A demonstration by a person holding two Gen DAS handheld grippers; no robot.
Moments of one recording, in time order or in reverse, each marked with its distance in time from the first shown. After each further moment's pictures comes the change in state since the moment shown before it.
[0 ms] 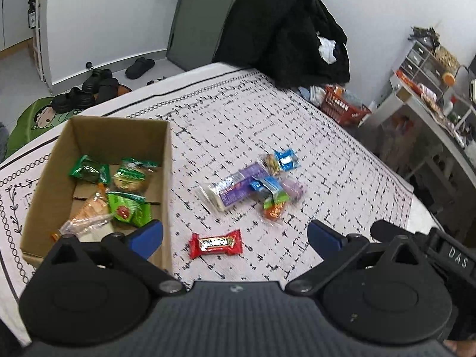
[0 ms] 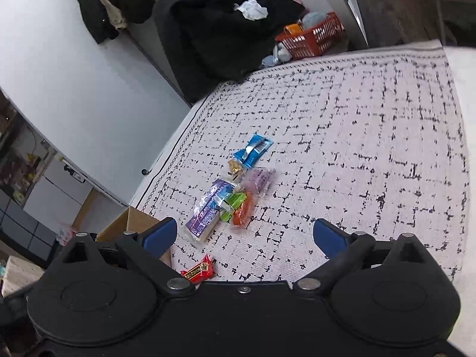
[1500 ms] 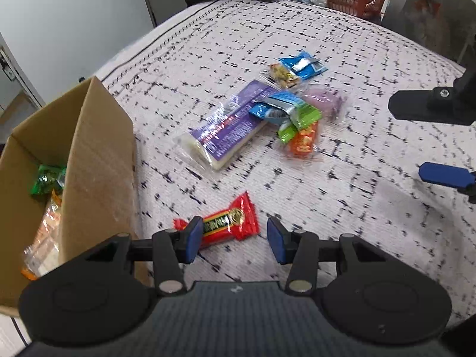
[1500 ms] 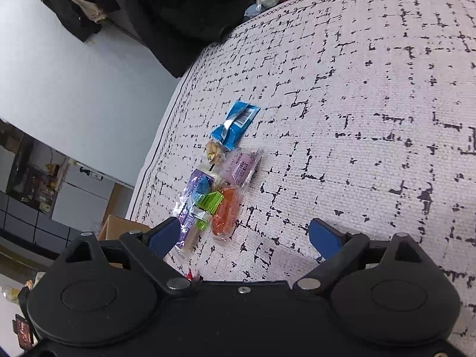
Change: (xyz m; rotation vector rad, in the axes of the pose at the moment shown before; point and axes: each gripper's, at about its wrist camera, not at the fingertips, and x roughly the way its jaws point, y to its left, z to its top) left arm 0.134 -0.047 -0.040 0.340 0.172 0.260; right arm 0.099 -0.059 0.020 0.136 0.165 0.123
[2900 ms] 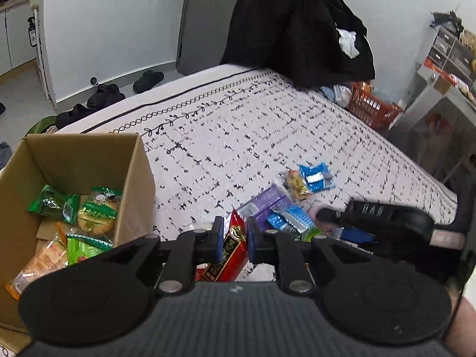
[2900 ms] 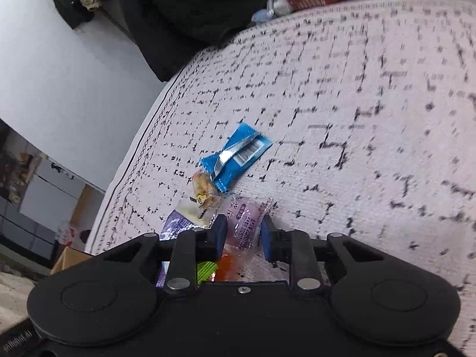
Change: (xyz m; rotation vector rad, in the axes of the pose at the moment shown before) left arm -0.028 0.060 0.040 -0.321 -0.219 -0.141; right arm 0.061 0.034 0.029 -0.115 -0.070 -0.123
